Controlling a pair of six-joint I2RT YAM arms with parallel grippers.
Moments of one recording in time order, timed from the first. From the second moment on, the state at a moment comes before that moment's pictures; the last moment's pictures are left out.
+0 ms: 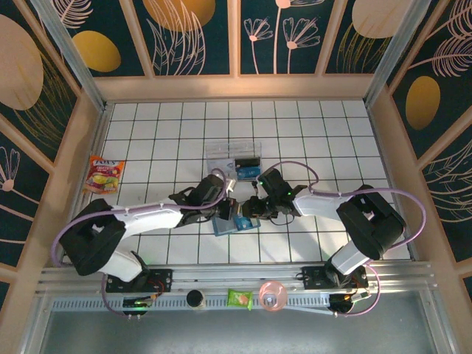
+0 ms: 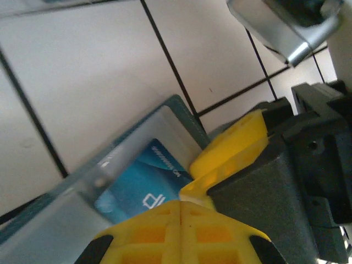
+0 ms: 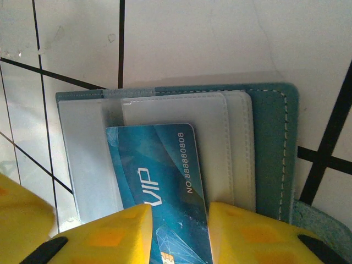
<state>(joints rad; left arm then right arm) -0.86 1.51 0.68 0.02 0.20 -0.61 0.73 1.56 0.68 -0.13 -0.42 0.70</state>
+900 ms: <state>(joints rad) -0.86 1.60 0.67 -0.01 0.12 -0.63 0.73 1.54 0.66 -0.13 -0.41 0.69</state>
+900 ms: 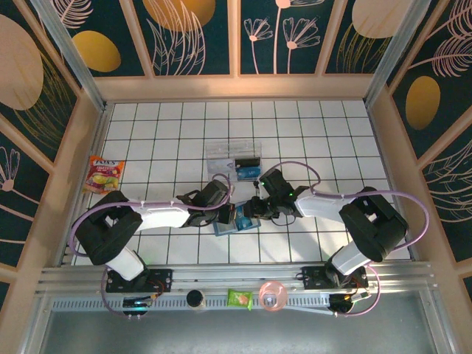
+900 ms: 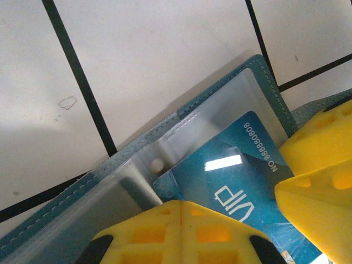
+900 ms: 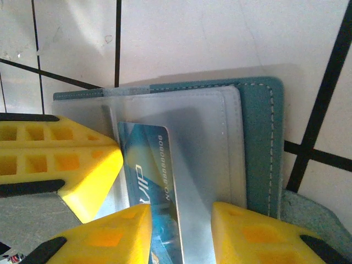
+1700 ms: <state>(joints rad) -0.86 1.60 0.66 0.03 0.13 -0.63 0.70 1.40 0.57 -0.07 -0.42 0.70</state>
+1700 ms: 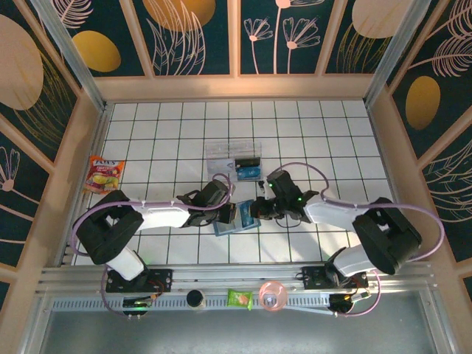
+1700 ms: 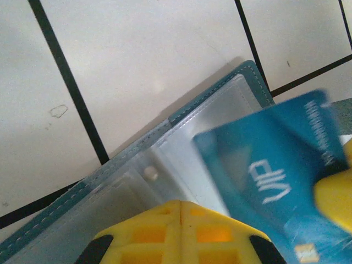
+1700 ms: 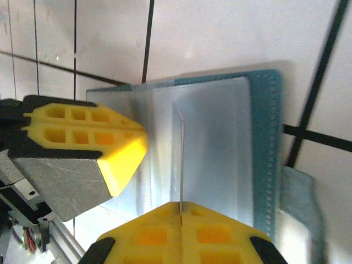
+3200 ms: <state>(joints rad) -0.63 1.36 0.41 0.97 0.65 -1.05 0.64 1.11 0.40 0.65 -0.49 0.89</state>
